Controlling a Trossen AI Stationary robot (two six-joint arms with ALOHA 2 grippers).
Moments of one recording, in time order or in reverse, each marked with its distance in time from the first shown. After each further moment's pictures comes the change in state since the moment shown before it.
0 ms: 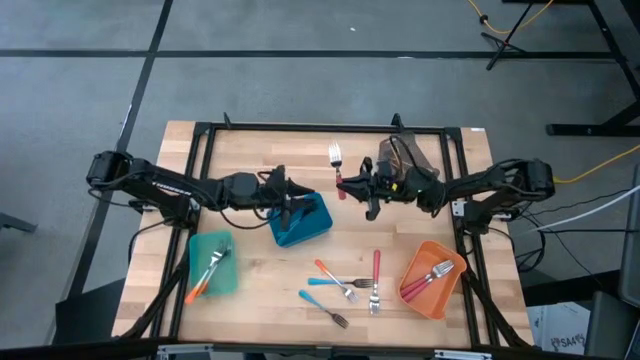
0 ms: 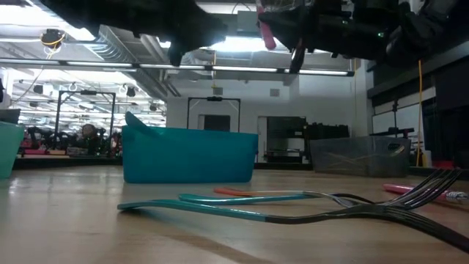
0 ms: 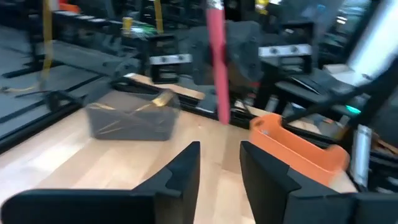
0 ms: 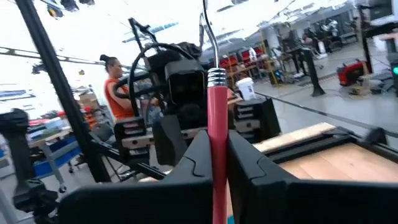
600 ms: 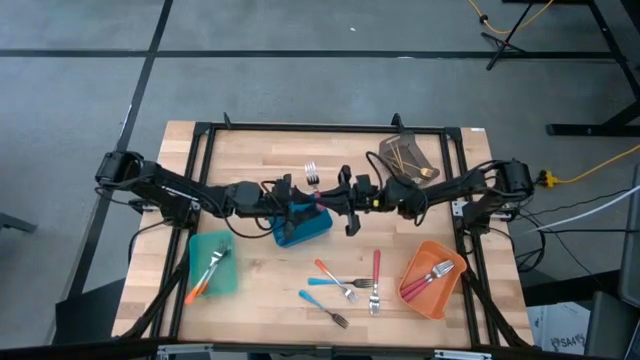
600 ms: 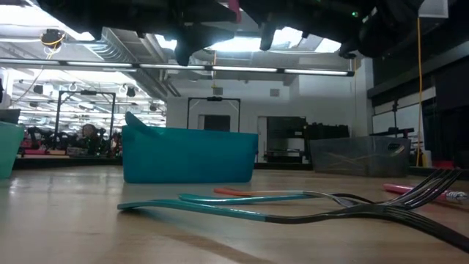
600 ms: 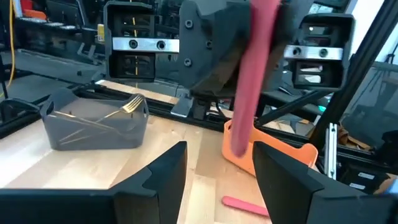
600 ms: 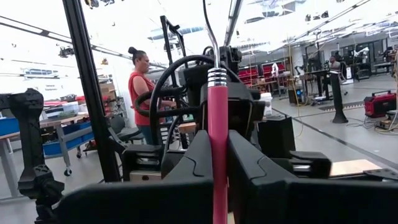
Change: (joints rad) left arm -0.064 0.092 0.000 0.147 0.013 0.011; right arm 0.125 0.177 0.237 -0.001 0.016 -0.155
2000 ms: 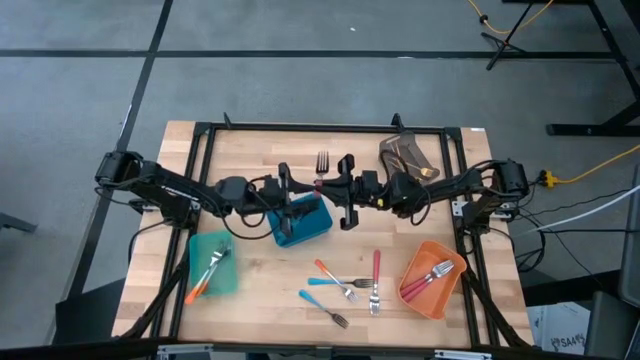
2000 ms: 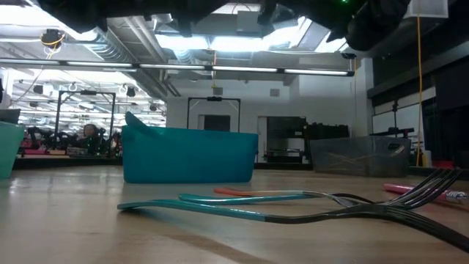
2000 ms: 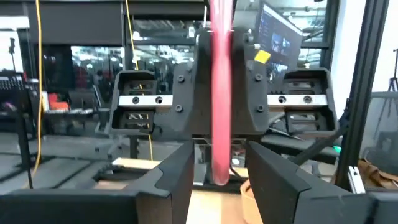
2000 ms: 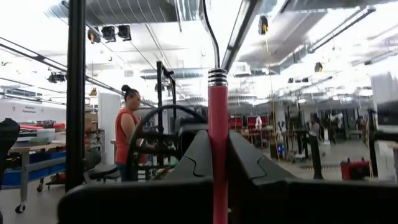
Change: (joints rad) left arm 0.005 -0.001 0.000 0.269 -0.035 0.245; right arm -0.003 0.038 0.086 0.160 0.055 -0.145
